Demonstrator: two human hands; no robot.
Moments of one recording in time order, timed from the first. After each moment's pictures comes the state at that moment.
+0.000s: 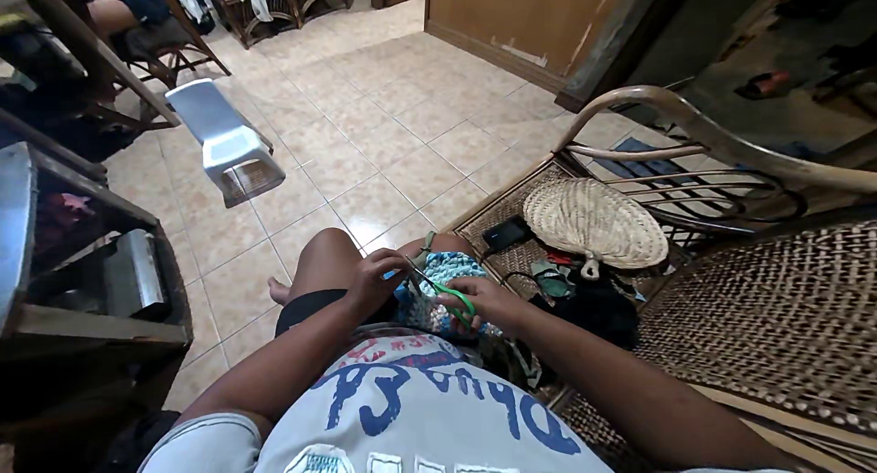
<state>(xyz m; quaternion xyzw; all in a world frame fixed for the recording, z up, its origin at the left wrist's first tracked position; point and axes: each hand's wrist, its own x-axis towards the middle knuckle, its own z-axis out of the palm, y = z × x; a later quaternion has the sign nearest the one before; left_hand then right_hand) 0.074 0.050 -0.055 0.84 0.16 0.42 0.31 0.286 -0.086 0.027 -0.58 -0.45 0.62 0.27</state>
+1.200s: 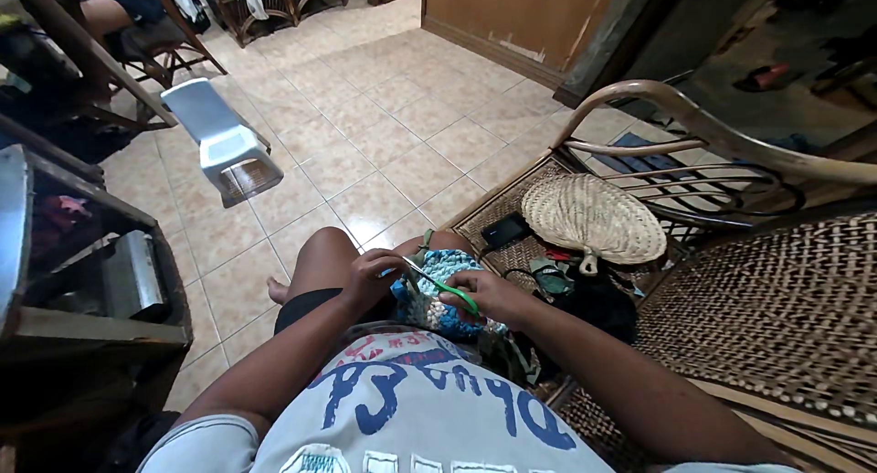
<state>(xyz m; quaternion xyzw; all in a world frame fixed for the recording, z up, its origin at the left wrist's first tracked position) 0.070 0.057 -0.061 0.85 0.14 0.43 0.28 0.294 -0.085 0.028 -0.59 -0.48 0.60 0.27</state>
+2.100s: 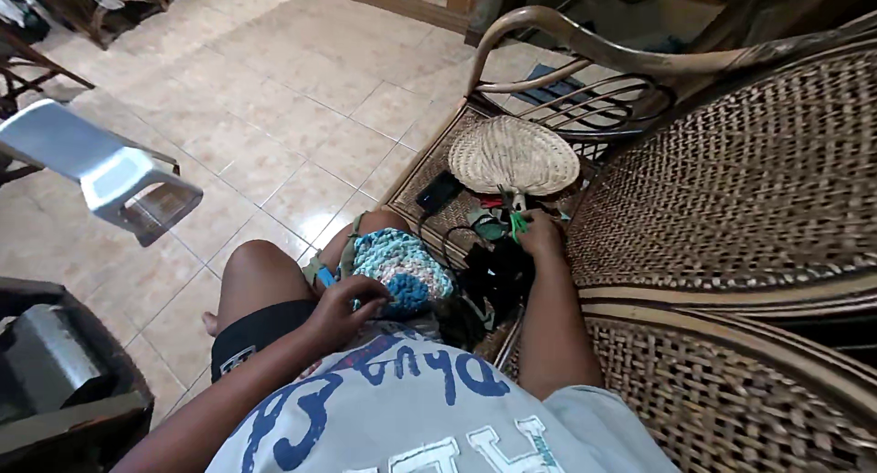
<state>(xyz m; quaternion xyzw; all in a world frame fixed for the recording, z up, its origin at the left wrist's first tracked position) 0.102 0.000 -0.032 0.87 0.12 0.14 0.46 0.488 -0.164 -0.123 -0.91 -0.21 0.20 0.31</state>
